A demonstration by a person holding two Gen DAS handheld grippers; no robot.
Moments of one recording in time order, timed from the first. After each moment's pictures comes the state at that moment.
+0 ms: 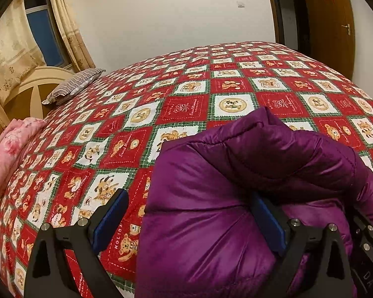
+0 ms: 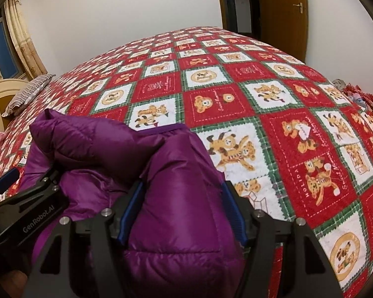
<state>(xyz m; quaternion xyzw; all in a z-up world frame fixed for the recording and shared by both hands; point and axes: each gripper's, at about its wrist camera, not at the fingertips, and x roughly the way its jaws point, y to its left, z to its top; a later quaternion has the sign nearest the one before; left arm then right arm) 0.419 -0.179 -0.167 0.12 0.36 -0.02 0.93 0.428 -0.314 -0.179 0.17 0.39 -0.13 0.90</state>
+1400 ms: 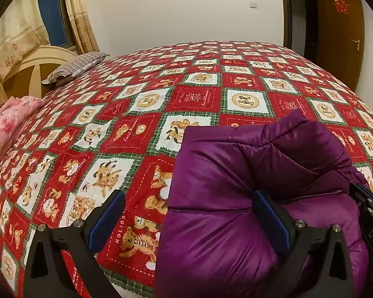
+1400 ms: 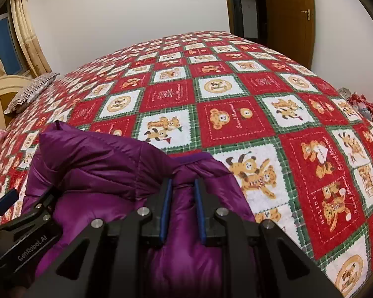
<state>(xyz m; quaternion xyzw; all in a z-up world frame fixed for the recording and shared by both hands) 0.428 -0.152 -0.174 0.07 0.38 -0.01 0.92 0.459 -0.306 -0.174 0.14 0.39 -0.12 0.90</state>
